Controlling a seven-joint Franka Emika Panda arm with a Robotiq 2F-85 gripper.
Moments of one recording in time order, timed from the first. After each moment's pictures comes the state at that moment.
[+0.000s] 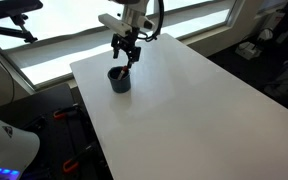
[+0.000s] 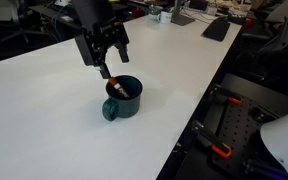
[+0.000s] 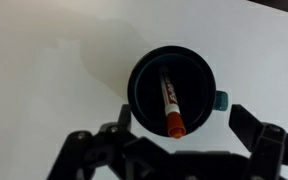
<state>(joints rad) 0.13 0.30 0.12 -2.15 0.04 2.10 -0.03</state>
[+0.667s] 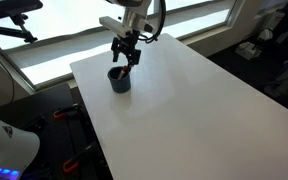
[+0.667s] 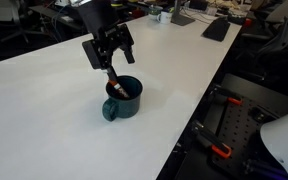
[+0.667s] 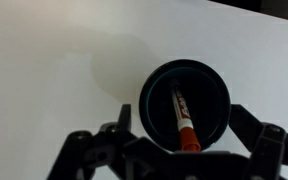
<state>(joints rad) 0.13 0.33 0.11 -2.13 -0.01 2.03 0.01</state>
